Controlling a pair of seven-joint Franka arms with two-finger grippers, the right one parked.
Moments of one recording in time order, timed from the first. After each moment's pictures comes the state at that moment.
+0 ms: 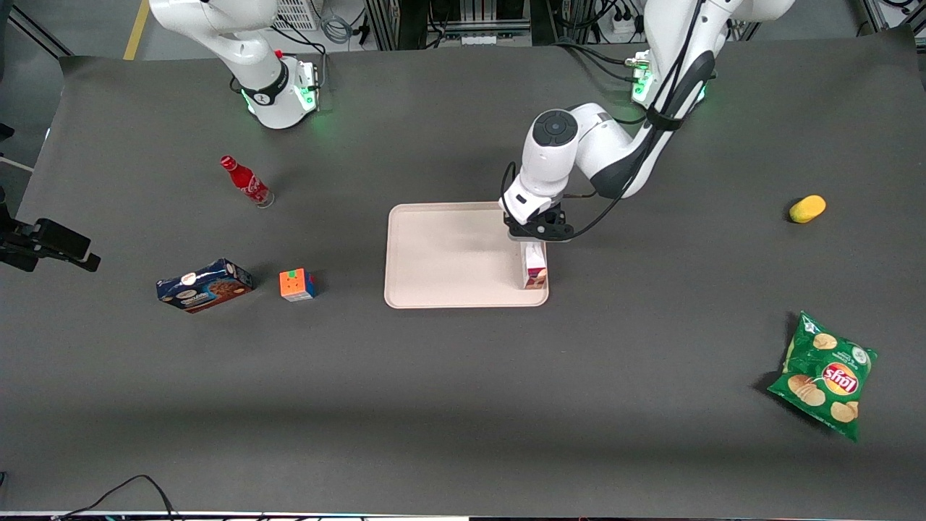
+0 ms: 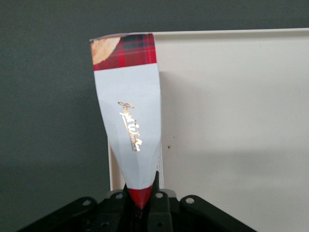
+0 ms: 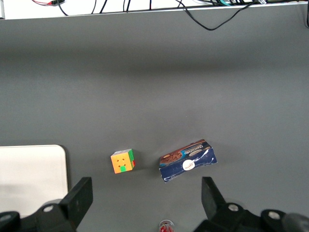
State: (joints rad) arm -0.31 0.36 -0.43 -2.20 0.36 2.61 -1.00
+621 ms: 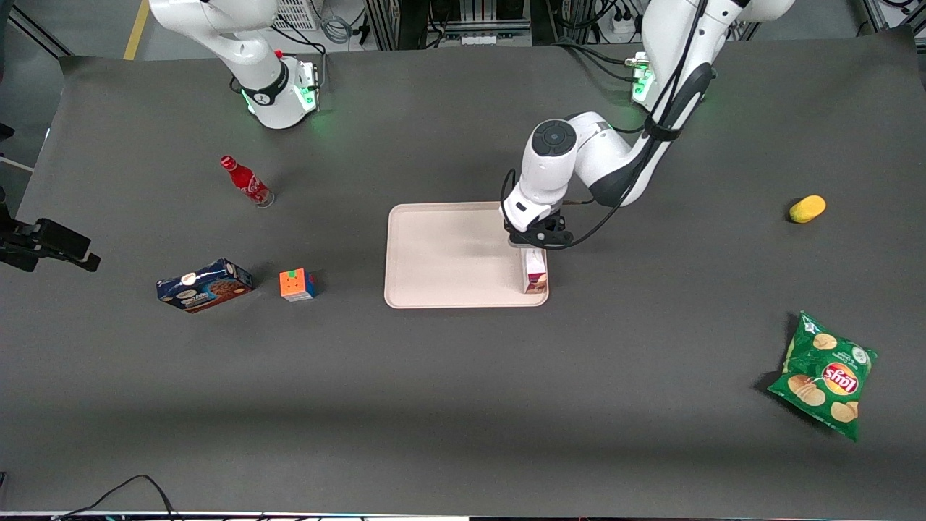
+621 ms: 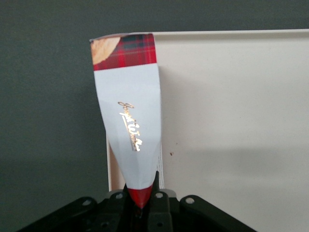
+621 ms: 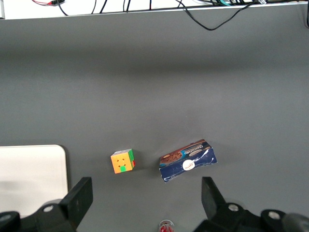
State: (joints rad) arm -0.31 0.40 -0.42 -2.17 0.37 2.61 -1.01
